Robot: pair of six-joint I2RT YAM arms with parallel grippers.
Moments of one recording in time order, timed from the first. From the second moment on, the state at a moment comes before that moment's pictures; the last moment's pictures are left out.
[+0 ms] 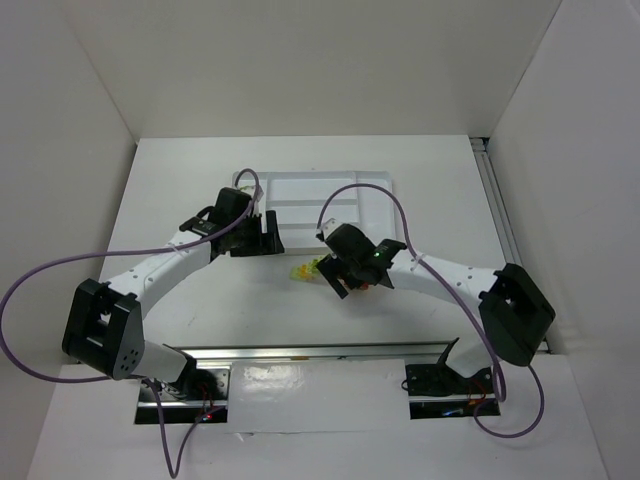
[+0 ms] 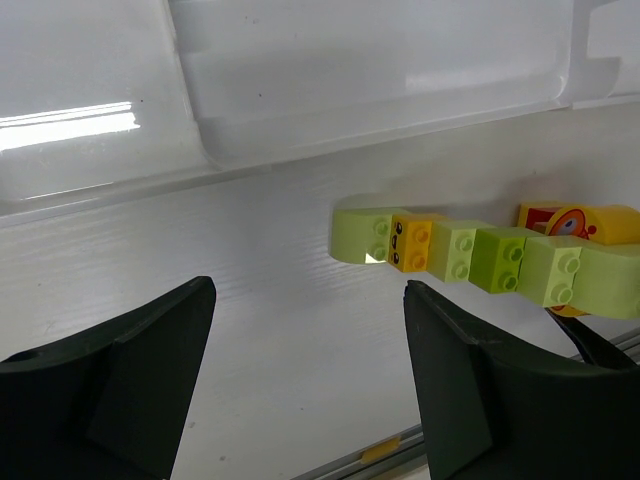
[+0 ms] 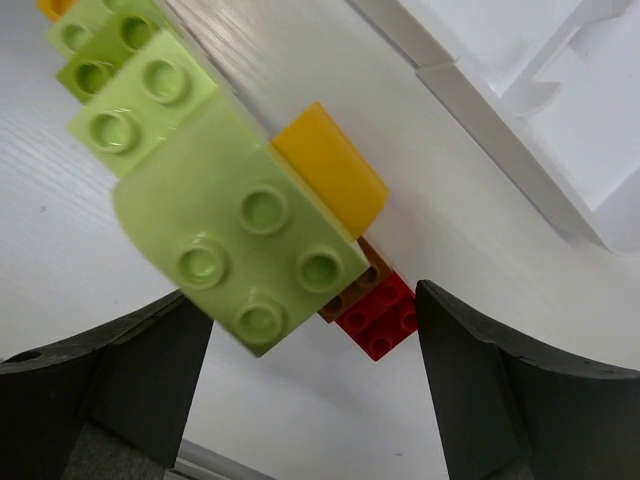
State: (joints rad) left arm -0.39 1.41 0.97 -0.45 0.13 -0.45; right arm 0.84 1.48 0.94 -0.49 0.23 0.07
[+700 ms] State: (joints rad) left arm -0.41 1.41 0.97 -0.45 0.14 -0.45; right arm 0.88 1.44 1.08 -0.53 0.21 -0.02
